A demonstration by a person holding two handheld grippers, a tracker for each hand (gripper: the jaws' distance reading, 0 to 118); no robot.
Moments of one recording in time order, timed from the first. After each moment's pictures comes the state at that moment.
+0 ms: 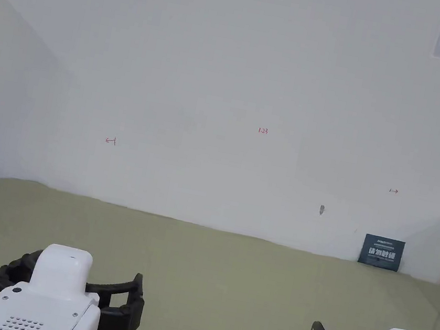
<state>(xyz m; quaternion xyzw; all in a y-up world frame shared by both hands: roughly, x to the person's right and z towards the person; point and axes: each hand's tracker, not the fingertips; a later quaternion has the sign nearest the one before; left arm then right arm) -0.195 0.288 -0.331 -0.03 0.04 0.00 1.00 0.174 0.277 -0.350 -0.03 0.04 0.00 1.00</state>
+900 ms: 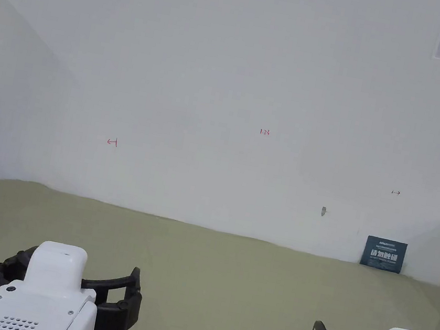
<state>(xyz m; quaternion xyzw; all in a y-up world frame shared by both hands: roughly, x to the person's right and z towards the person) -0.199 0.292 -0.331 -0.01 0.05 0.01 1.00 0.171 0.279 -0.355 -0.02 0.03 0.01 1.00</state>
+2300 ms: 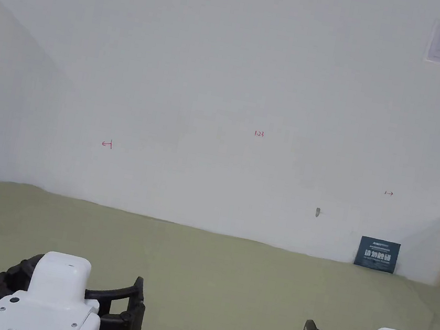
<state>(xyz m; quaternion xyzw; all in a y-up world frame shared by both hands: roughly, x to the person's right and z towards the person) -0.188 0.287 -0.324 -0.01 0.04 0.00 1.00 0.165 0.277 -0.348 -0.01 0.03 0.00 1.00</state>
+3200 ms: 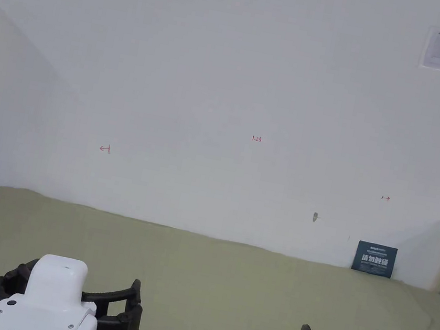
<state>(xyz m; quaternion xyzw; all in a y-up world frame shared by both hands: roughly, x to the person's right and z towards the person) -0.190 0.289 -0.325 -0.01 0.03 0.01 1.00 0.163 0.279 -0.347 -0.01 0.03 0.01 1.00</state>
